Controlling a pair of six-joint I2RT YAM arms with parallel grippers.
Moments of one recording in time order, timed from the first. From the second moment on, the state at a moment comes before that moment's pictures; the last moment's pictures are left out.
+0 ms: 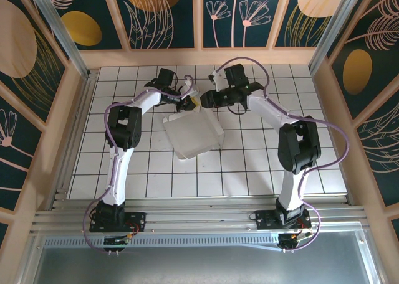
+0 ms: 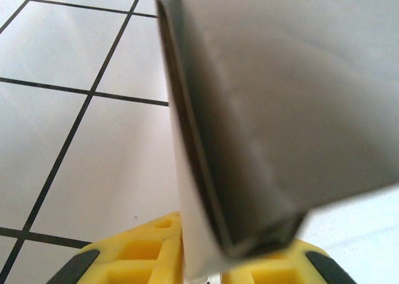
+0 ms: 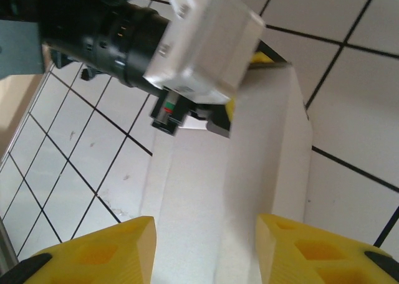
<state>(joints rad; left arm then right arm) -0.30 2.46 1.96 -0.48 0.89 0.79 0.45 1.90 1.55 -0.48 -0.53 0.18</state>
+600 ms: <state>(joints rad) -0.31 2.46 1.90 -0.25 0.85 0.61 0.43 1.91 1.49 -0.41 -0.52 0.21</state>
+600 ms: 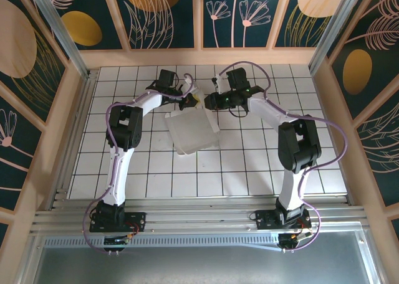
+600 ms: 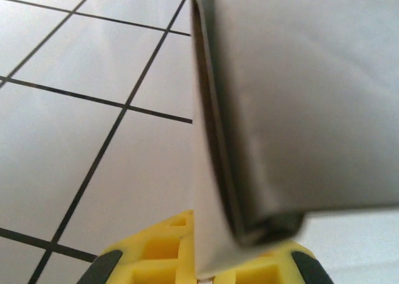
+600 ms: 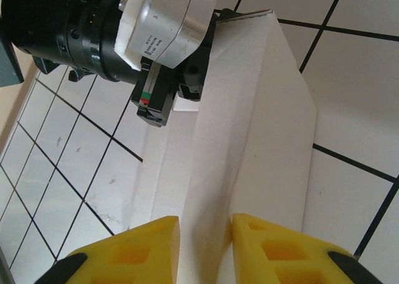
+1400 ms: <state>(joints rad) -0.34 2.44 1.85 -0.10 0.72 0.44 0.43 1.92 1.47 -0.36 -0.53 0.24</state>
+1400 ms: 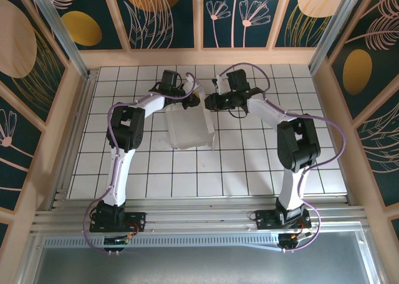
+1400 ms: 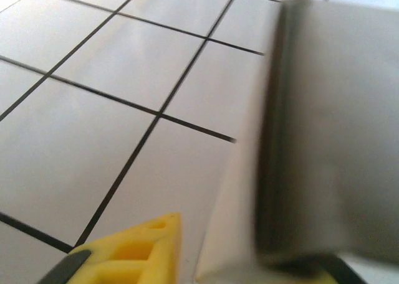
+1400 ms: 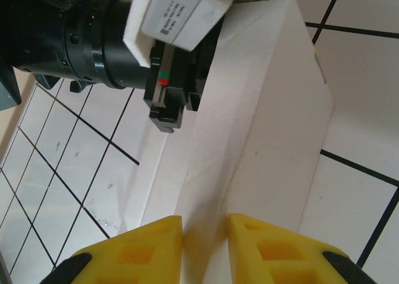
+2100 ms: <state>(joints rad) -0.36 2.44 1.85 -0.03 0.63 0.26 0.42 1.92 1.47 -0.34 -0.54 0.24</state>
